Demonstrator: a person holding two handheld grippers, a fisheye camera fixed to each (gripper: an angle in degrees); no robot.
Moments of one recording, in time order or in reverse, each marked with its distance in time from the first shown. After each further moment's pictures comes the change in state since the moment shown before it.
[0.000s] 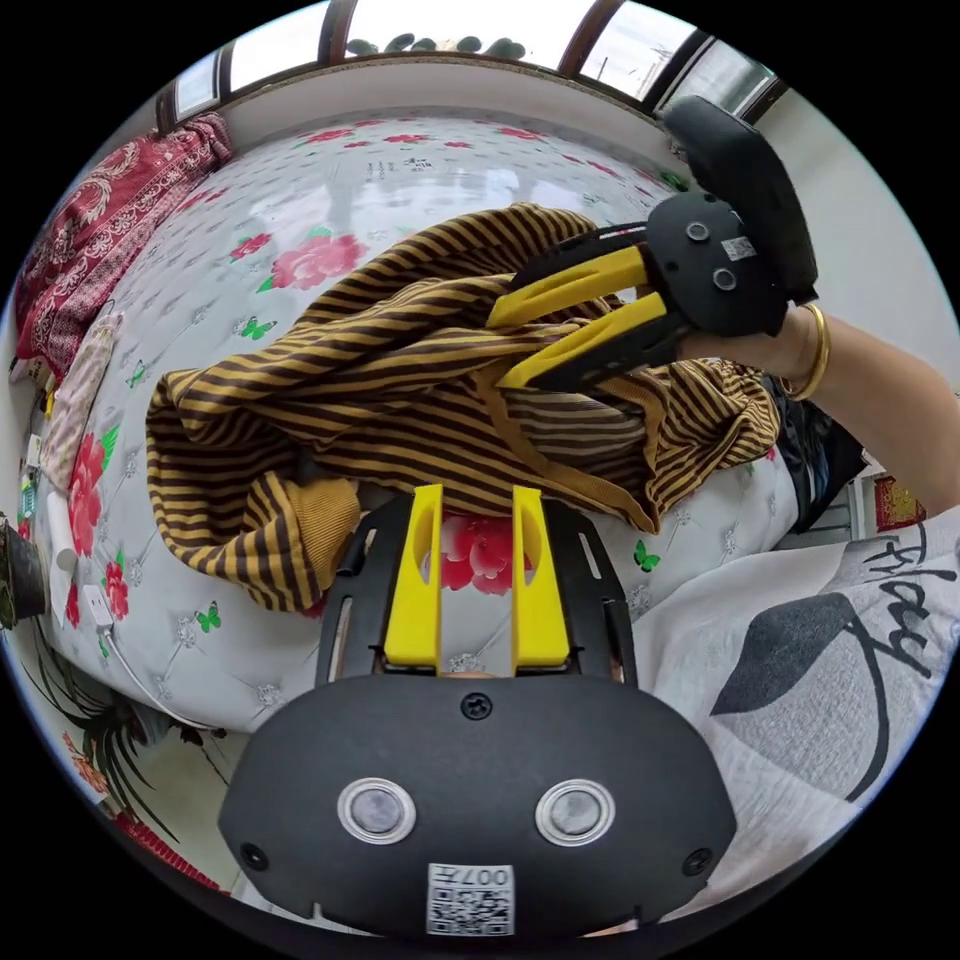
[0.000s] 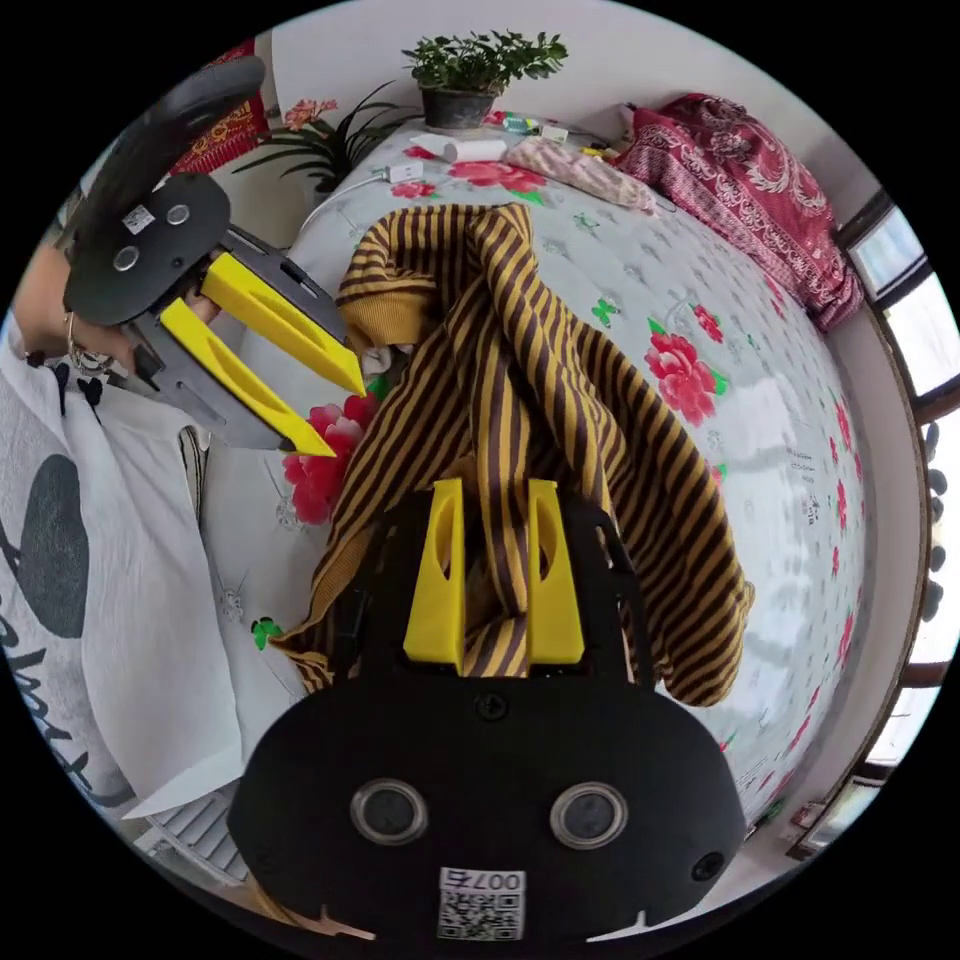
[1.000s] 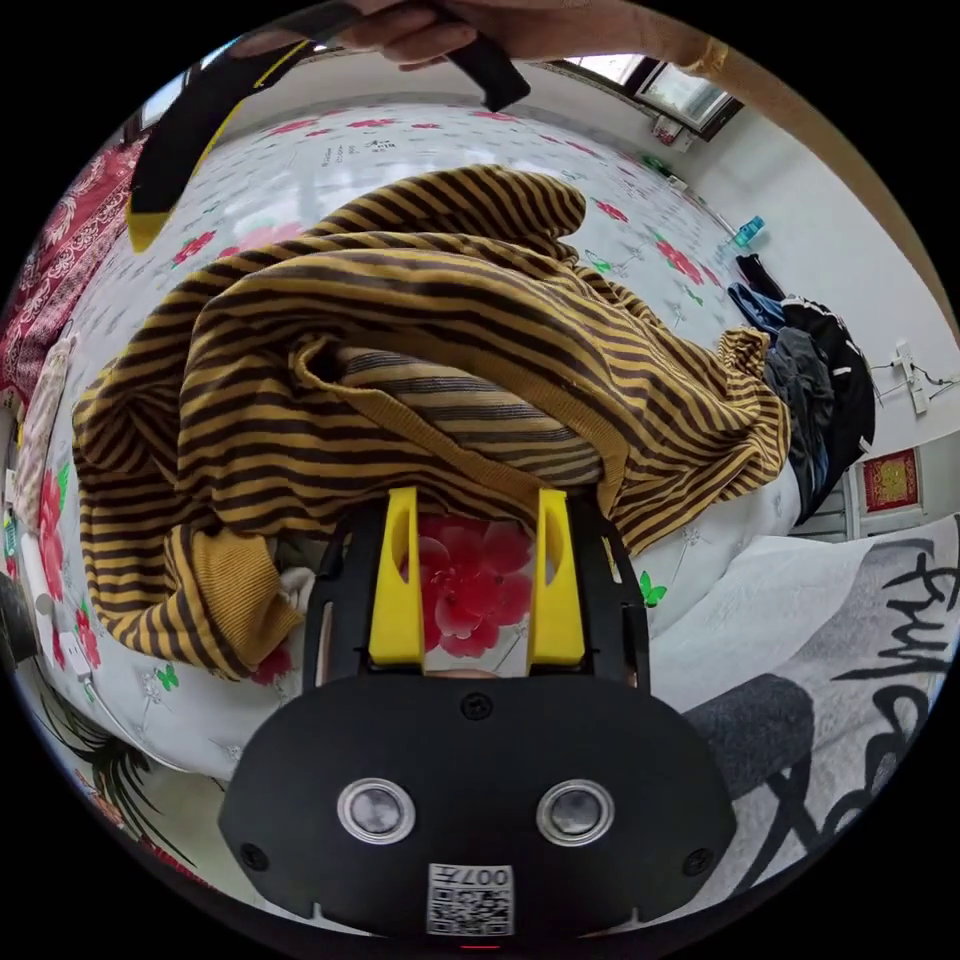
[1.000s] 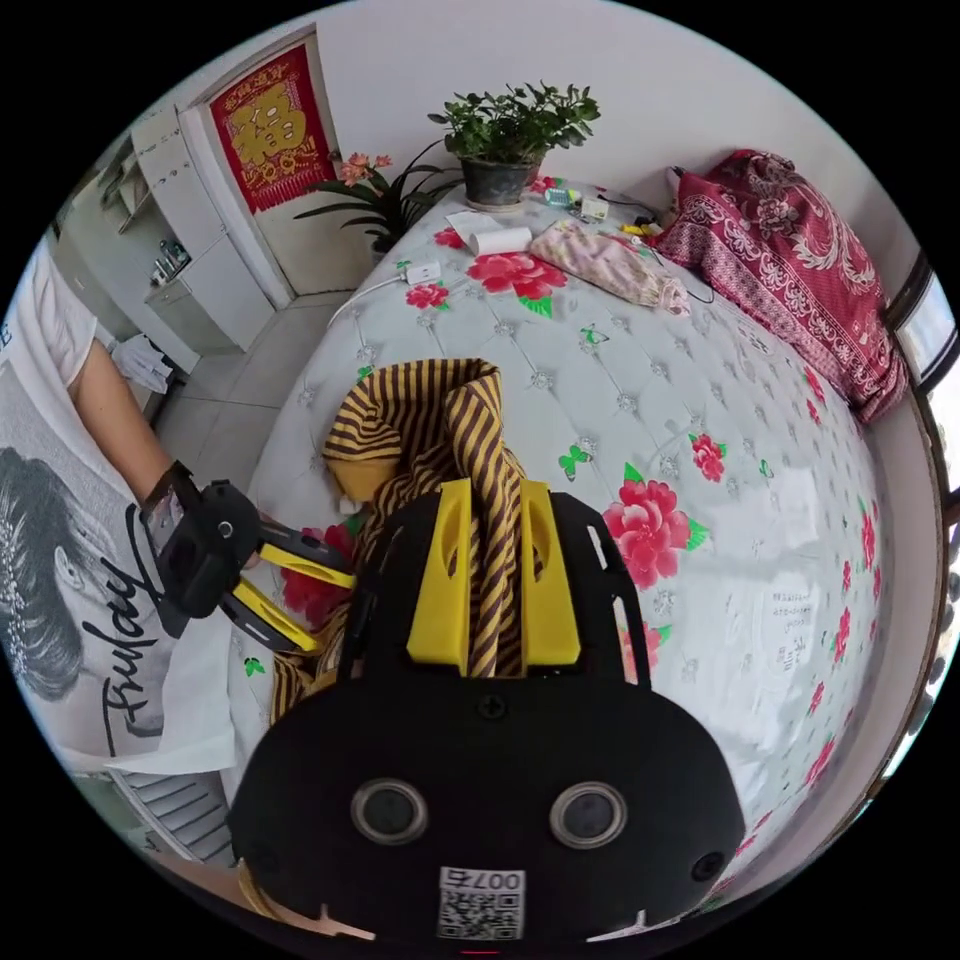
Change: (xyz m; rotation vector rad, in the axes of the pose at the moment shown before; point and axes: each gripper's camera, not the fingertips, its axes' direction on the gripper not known) left arm 0.013 0.021 0.102 -0.033 0.035 0.048; right arm 0.052 -0.094 -0.070 0.148 -0.133 -0.166
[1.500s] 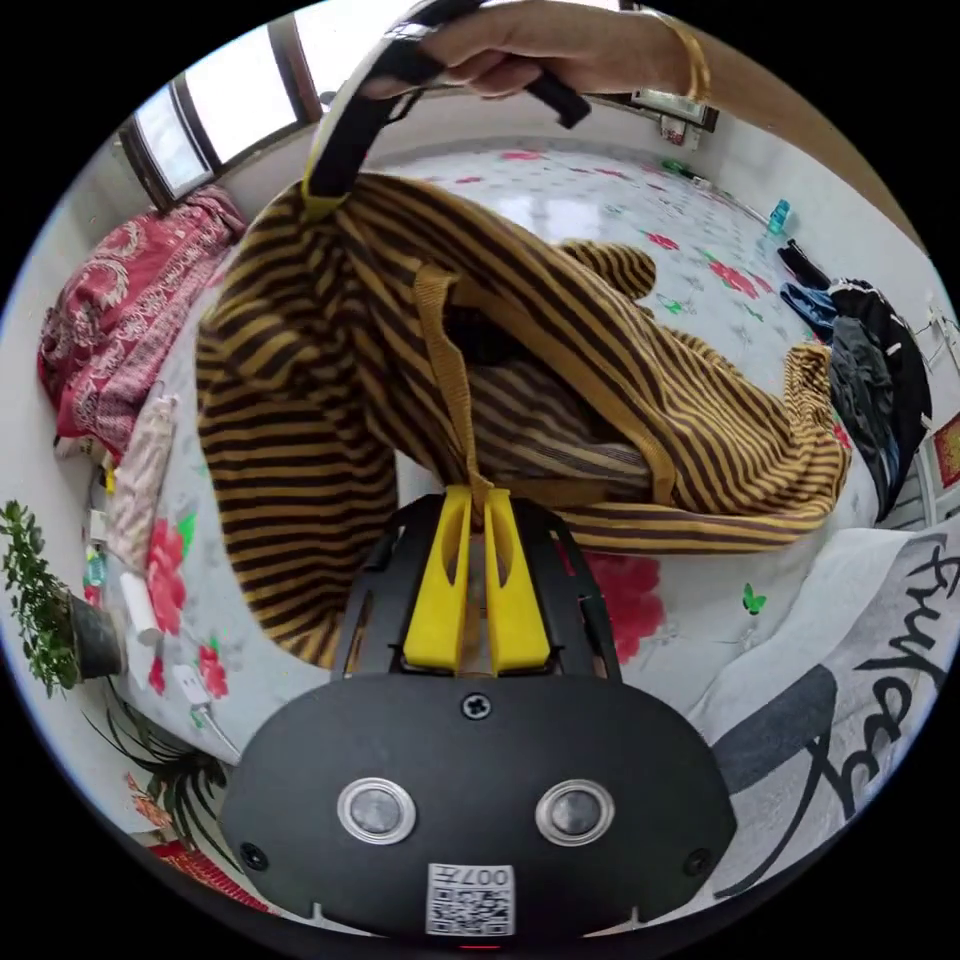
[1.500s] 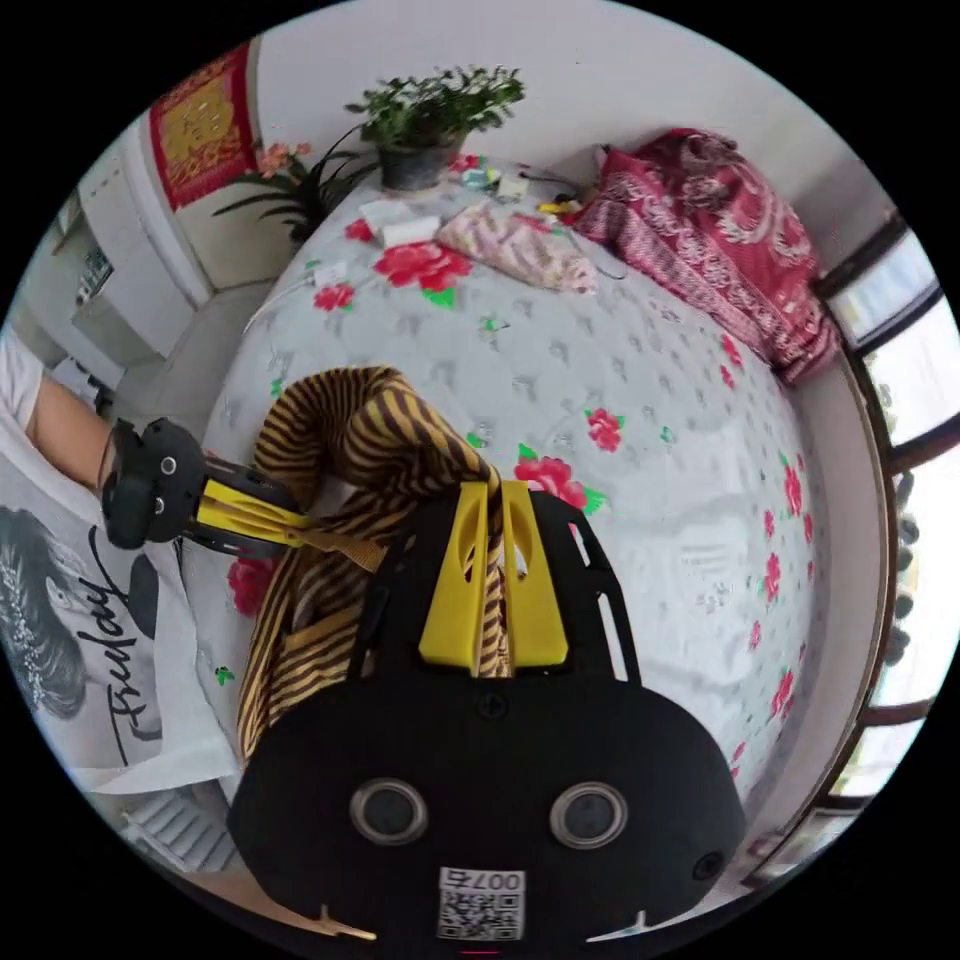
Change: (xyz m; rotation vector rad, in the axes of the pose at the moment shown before) left arm -0.020 0.034 -0.021 0.161 -0.347 0.081; right arm -0.019 0.010 -0.014 -0.052 0.219 0.138
